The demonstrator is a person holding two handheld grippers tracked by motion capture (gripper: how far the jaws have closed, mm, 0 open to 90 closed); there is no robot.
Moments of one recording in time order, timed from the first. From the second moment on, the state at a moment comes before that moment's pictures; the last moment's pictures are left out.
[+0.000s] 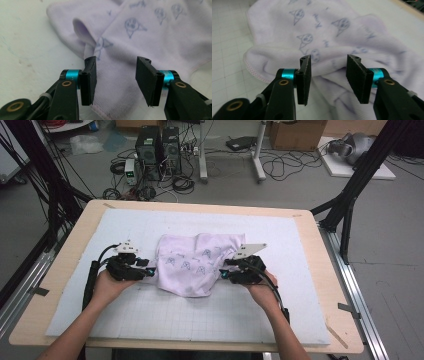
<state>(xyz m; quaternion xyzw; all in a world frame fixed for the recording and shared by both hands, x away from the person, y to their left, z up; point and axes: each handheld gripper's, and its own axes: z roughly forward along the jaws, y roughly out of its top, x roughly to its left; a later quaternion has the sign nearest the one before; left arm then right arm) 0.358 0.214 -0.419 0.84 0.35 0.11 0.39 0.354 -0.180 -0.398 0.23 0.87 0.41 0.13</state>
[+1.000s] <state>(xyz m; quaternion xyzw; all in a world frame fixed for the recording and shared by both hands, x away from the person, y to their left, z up) 0.280 0.220 -0.360 0.84 0.26 0.13 0.46 0.299 -0.221 -0.341 0.18 0.86 0.46 0.09</state>
